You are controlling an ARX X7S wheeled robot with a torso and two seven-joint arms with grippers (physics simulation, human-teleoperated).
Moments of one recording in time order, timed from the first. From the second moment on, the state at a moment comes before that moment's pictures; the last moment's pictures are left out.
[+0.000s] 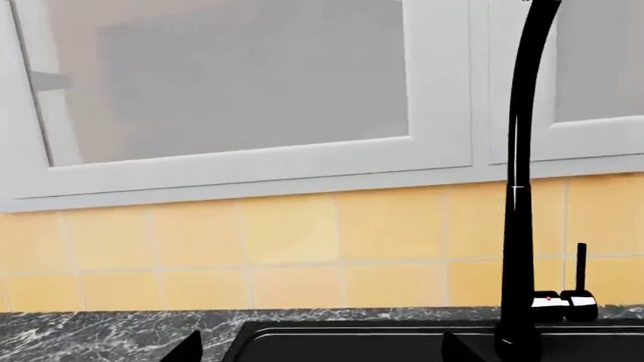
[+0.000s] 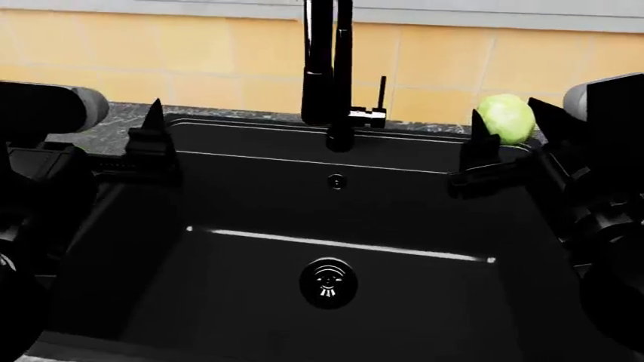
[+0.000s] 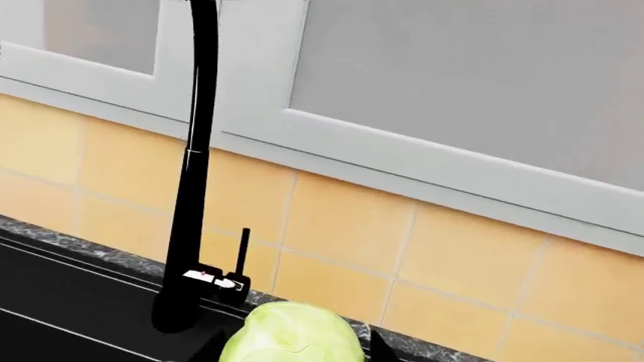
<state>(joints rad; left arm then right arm) -0.83 -0.44 -0.32 0.83 -1.13 -1.53 -0.60 0.84 0.46 0.16 -0.82 0.86 1.54 0.39</state>
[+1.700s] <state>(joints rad) -0.71 -0.55 -0.20 0.81 -1.14 -1.33 -0.65 0.75 0.49 -0.24 -0.51 0.85 1.28 0.28</state>
